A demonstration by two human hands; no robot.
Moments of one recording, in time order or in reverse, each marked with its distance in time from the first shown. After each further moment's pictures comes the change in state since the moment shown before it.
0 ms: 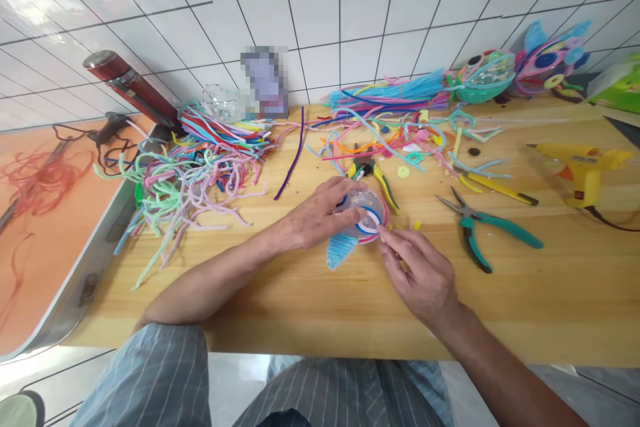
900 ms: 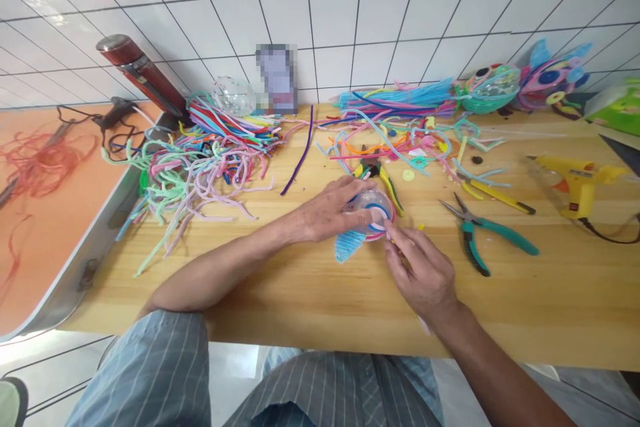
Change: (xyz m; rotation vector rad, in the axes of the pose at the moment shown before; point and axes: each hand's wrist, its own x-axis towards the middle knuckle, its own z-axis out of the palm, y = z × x) left_hand 0.006 -0.015 0.002 0.016 -0.038 0.014; right_hand 0.002 0.003 0.003 -0.082 -0.001 -0.082
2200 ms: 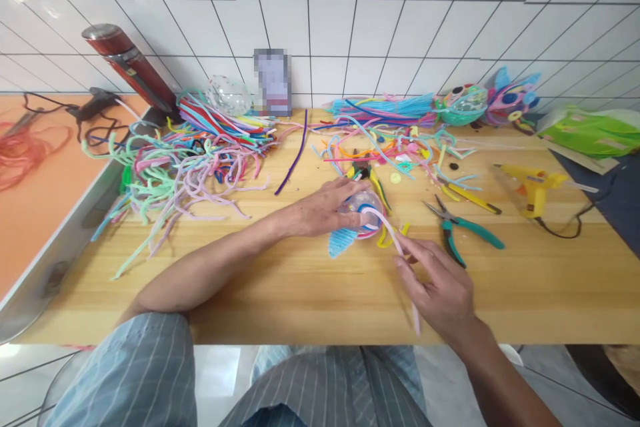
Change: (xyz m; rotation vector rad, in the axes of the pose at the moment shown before) left_hand 0.006 -0.006 -0.005 0.048 -0.073 0.122; right_hand -0.004 -0.004 -0.046 0.075 -0.083 0.067
